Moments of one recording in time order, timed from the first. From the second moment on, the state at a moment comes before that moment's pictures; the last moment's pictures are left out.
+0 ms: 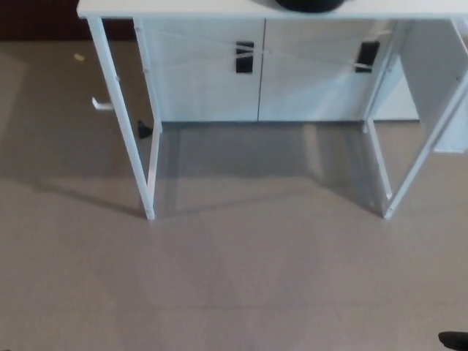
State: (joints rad) left_arm 0.21 0.49 0.20 0.91 -0.08 -0.39 -0.30; right_arm -0.04 -0.40 -0.07 1.19 -0.08 -0.50 0.11
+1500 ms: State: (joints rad) left_arm 0.27 0.50 0.17 0.92 -0.04 -0.45 -0.23; right_arm -0.05 -0.40 -0.03 1.20 -0.10 -0.47 0.12
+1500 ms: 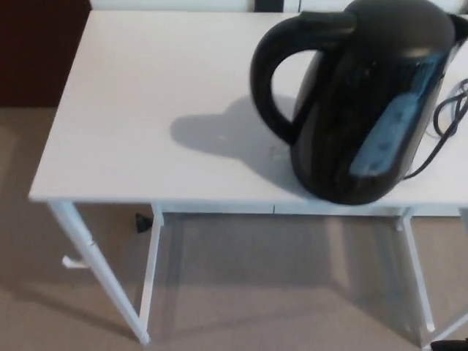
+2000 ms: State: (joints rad) left_arm 0.27 0.51 0.16 0.93 -0.02 -0.45 -0.21; right_arm -0.04 -0.39 -0.02 1.20 -0.11 -0.46 0.12
